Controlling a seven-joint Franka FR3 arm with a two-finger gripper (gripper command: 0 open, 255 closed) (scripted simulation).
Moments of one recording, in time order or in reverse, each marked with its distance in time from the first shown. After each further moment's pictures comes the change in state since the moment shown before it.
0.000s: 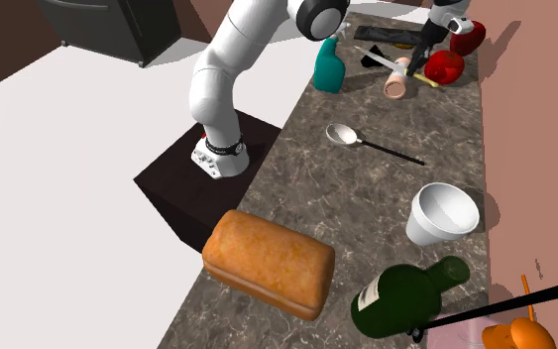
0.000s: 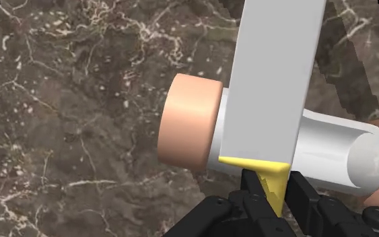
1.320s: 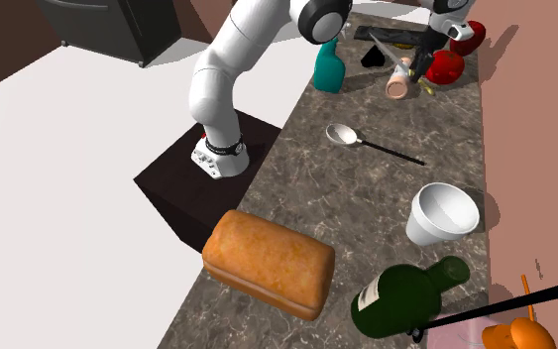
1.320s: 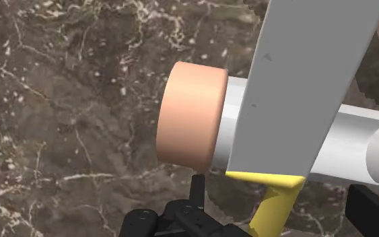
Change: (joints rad) arm -0.008 0.025 0.001 -0.006 -0.026 0.039 0.006
